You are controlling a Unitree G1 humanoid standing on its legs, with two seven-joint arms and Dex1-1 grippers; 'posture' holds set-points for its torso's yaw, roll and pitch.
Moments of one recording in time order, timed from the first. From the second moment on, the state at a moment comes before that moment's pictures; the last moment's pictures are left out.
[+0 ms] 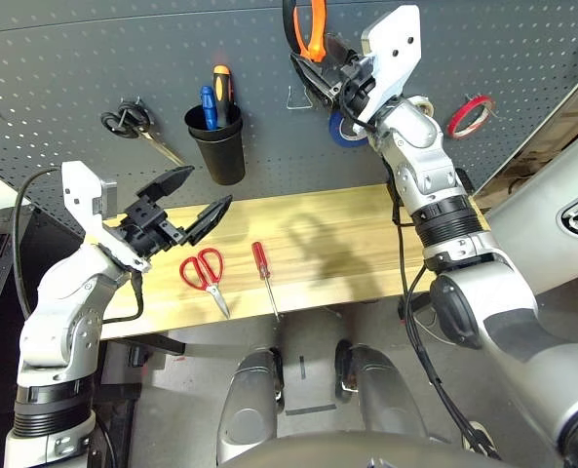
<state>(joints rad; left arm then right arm) -0.11 0.58 0.29 -0.31 -0.56 0.29 -0.72 -1.10 -0.08 0.00 0.78 0.15 -0.29 0.47</state>
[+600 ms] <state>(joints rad) -0.10 0.58 0.29 -0.33 -0.56 0.30 -0.72 -1.17 -0.05 -0.01 1.05 0.06 -0.53 0.45</state>
